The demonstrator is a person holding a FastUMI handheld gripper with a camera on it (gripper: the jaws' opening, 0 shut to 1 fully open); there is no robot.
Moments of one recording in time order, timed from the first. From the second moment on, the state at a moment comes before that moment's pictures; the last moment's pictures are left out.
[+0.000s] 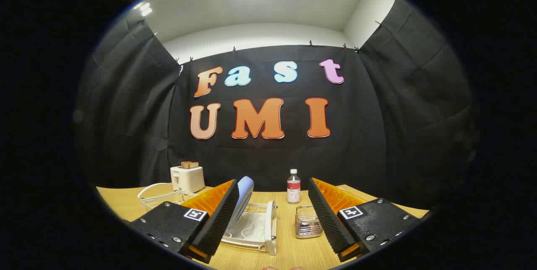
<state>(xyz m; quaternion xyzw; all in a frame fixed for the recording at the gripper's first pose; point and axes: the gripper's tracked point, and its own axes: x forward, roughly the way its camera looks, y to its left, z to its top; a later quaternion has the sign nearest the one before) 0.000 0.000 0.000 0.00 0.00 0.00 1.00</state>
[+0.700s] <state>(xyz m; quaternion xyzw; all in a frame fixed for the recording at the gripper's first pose) 0.001 0.002 -0.002 0.00 0.00 0.00 1.00</state>
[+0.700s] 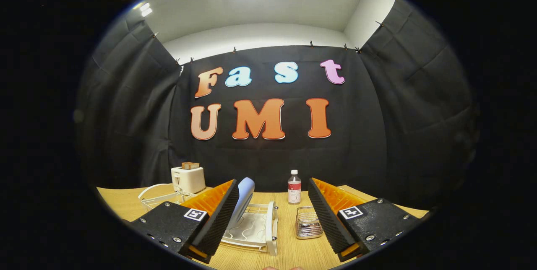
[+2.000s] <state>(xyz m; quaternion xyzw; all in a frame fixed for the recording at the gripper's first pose) 0.091 0.063 -0.039 0.06 0.26 0.11 0.96</state>
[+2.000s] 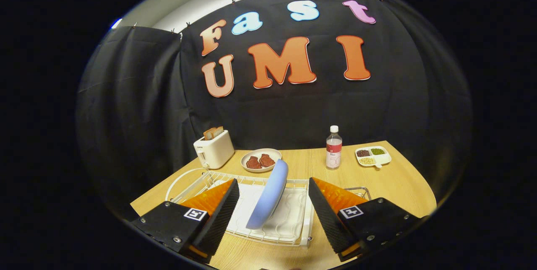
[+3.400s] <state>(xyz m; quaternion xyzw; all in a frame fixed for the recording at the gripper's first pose) 0.157 0.071 -0.132 -0.06 0.53 -0.01 0.85</state>
